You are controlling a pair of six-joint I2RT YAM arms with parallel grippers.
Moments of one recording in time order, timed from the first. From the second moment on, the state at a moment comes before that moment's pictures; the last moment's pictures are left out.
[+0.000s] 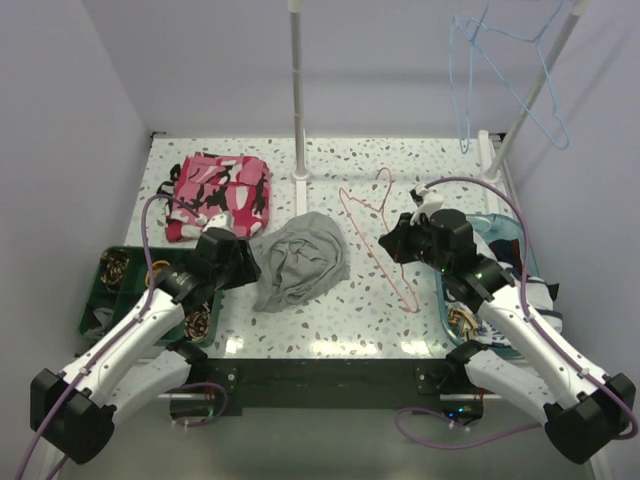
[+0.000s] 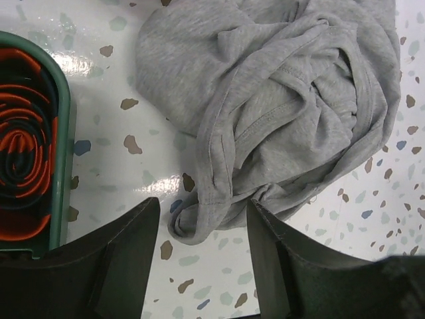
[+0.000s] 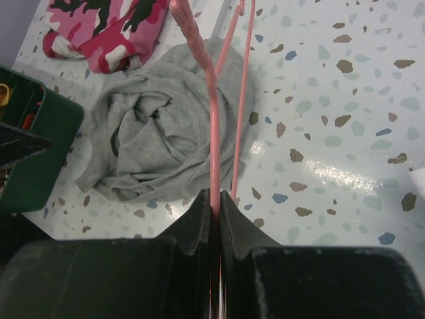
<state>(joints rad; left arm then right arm) -0.50 0.90 0.67 -0.61 -0.15 -0.68 0.52 0.90 0.79 -0.34 -0.07 0.40</state>
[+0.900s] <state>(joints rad) -0.56 1.14 0.57 -0.38 -0.18 -0.78 0.58 0.91 0.79 -0.37 -0.09 0.39</state>
